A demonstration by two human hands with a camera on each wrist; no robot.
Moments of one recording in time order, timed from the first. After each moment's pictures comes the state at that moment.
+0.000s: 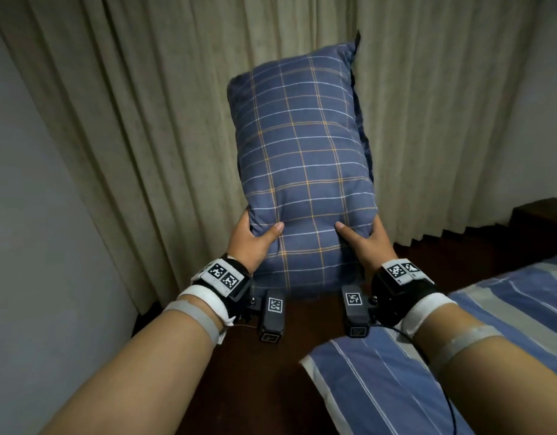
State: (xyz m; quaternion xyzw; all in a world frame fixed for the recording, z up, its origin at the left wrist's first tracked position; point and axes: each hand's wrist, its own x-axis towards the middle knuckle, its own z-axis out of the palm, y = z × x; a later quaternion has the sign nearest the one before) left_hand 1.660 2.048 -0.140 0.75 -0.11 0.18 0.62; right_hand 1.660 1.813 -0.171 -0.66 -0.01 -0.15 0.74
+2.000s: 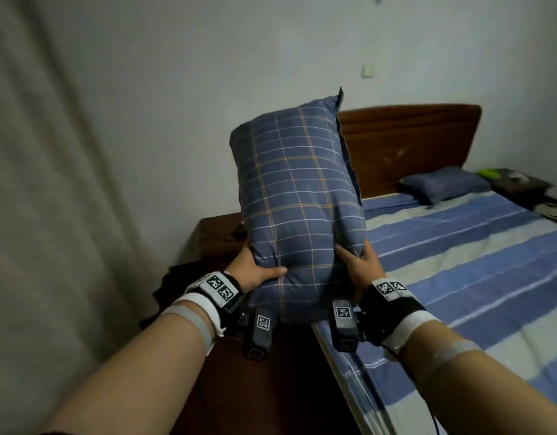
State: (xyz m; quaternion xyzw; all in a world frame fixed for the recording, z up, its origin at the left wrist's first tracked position) left_hand 2.630 1.056 -0.242 0.52 -0.63 -0.44 0.37; right_hand 2.391 1.083 -0.239 -0.40 0.54 -0.58 0.46
